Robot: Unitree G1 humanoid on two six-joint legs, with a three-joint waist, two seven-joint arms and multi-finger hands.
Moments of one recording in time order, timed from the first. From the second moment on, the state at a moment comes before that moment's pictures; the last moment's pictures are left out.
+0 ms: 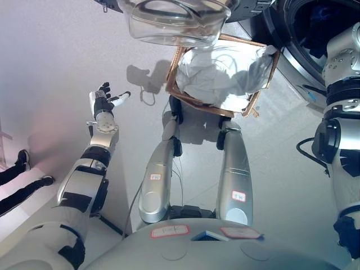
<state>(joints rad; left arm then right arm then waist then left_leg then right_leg) -0.55 0.35 -0.20 1.03 -0.24 -0.05 0.39 -1.10 -0.65 -0.03 1.02 0.57 -0.16 -0.69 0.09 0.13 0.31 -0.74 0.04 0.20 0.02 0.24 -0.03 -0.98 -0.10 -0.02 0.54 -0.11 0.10</state>
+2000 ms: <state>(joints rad) -0.10 0.26 -0.08 1.06 -0.12 -0.02 0.31 -0.22 -0.31 0.06 0.74 0.38 -0.10 -0.34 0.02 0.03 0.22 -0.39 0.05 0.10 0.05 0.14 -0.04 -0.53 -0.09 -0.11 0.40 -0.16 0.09</state>
